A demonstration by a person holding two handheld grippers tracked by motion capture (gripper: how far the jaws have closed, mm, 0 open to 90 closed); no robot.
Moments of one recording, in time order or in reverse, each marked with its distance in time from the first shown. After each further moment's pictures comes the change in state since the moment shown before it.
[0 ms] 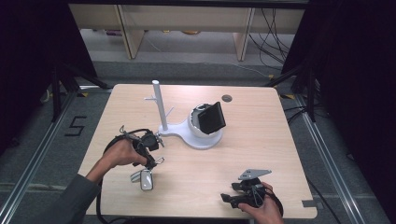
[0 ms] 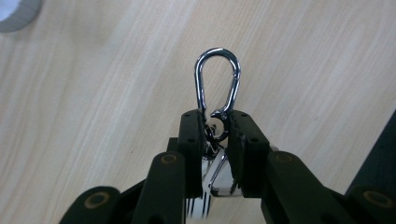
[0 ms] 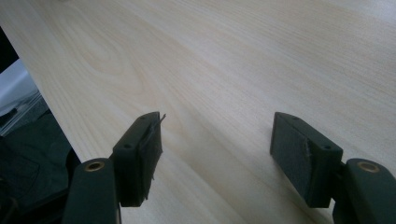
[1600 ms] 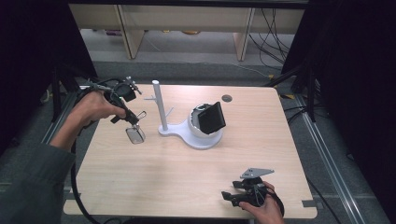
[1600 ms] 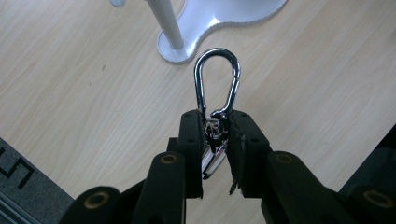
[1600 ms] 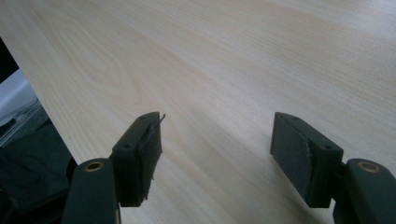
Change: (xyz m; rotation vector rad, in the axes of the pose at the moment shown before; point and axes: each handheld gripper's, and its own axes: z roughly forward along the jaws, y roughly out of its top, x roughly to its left) left arm 0.061 0.010 -0.135 -0.106 0.122 -0.186; right arm -0.002 0.002 -0.005 -0.015 -0.009 0.007
